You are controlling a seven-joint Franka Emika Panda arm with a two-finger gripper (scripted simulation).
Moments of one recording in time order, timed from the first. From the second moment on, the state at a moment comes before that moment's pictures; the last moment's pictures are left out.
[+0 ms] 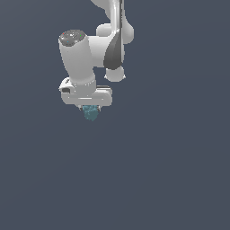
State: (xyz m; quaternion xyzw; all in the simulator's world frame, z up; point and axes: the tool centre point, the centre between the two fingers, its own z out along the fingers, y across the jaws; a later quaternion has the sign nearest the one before) arm -0.052 -0.113 0.208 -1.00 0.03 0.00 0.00
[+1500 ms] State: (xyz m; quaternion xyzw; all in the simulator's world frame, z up) arm -0.010 -0.198 0.401 -1.00 0.03 0.00 0.00
